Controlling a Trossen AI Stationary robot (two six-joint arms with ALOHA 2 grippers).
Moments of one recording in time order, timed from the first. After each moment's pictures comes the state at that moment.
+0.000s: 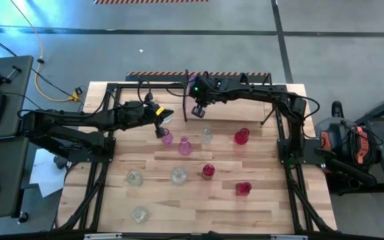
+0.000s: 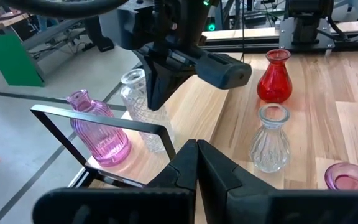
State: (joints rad) left arm 0.17 1.07 0.64 0.10 -0.26 0.14; right arm -0.36 1.95 1.70 -0.76 0.21 -0.04
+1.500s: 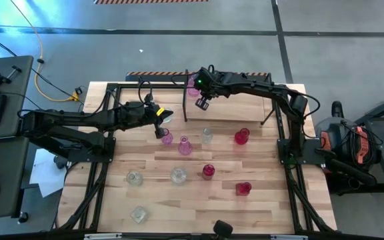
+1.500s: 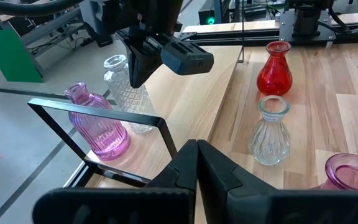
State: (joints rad) left arm 0.17 1.07 0.64 0.07 -0.26 0.14; right arm -0.43 1.95 1.70 -0.78 0.29 -0.05
